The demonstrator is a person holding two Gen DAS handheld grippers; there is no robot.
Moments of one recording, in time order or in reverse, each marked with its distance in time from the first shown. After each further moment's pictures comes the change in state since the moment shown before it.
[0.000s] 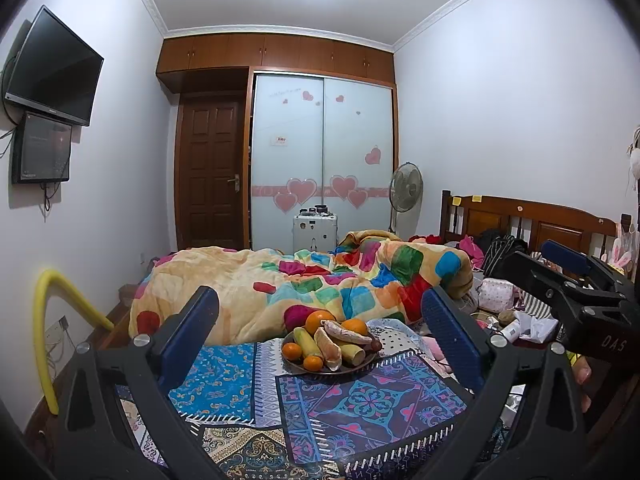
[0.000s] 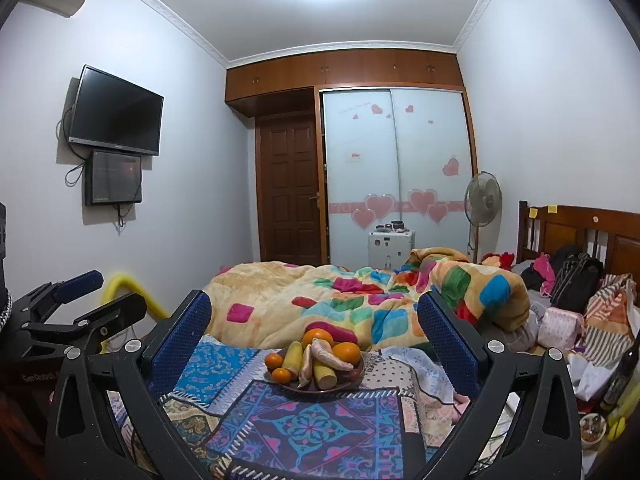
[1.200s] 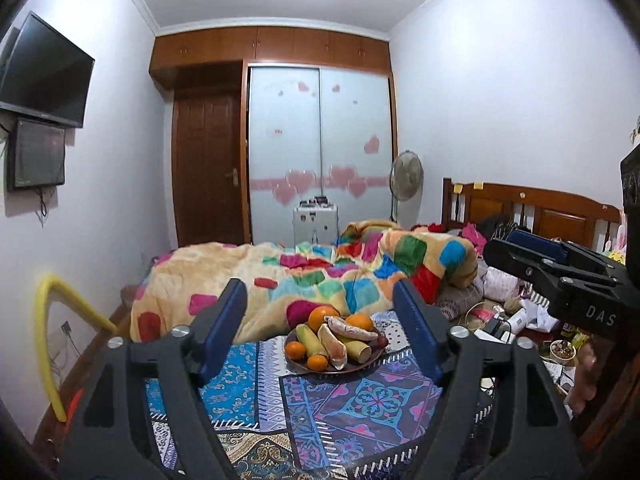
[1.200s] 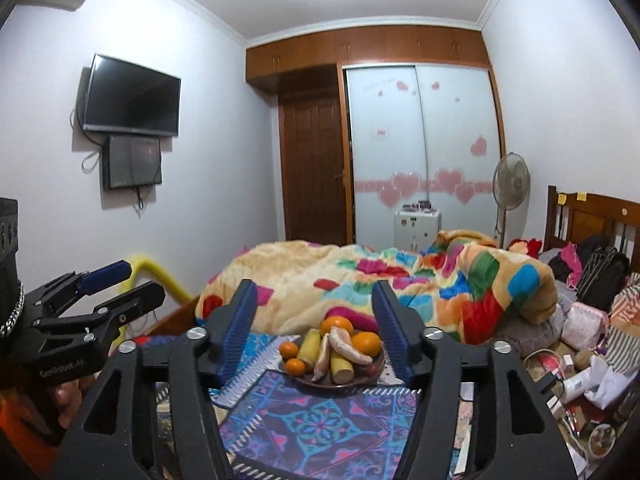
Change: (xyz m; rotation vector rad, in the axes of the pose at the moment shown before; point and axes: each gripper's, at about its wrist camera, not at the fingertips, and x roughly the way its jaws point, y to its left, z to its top) left arm 0.021 -0.002 0.003 0.033 0.026 0.001; right arm 0.032 -0.004 0.007 0.008 0.074 0.105
